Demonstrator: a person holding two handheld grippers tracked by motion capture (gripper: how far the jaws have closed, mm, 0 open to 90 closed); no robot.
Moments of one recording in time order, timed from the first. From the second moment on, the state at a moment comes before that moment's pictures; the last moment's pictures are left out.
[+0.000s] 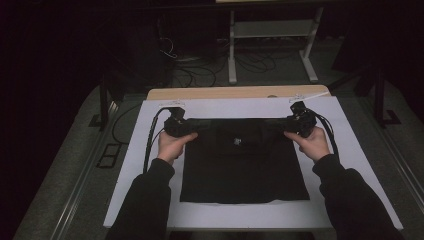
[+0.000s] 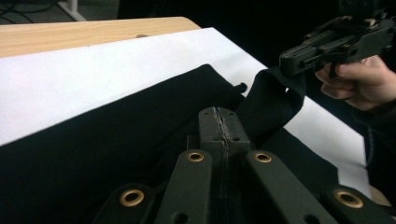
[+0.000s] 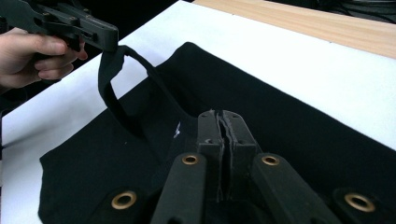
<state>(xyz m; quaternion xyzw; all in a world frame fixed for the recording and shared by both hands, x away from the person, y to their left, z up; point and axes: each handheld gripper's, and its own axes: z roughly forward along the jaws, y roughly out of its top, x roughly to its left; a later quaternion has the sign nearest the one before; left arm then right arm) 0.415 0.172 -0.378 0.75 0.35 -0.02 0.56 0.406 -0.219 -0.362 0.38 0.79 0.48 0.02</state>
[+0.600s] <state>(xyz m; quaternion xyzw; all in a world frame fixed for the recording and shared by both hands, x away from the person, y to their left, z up) 0.393 0.178 -0.387 0.76 0.34 -0.03 0.56 0.389 -0.221 -0.373 0.37 0.79 0.48 0.00</state>
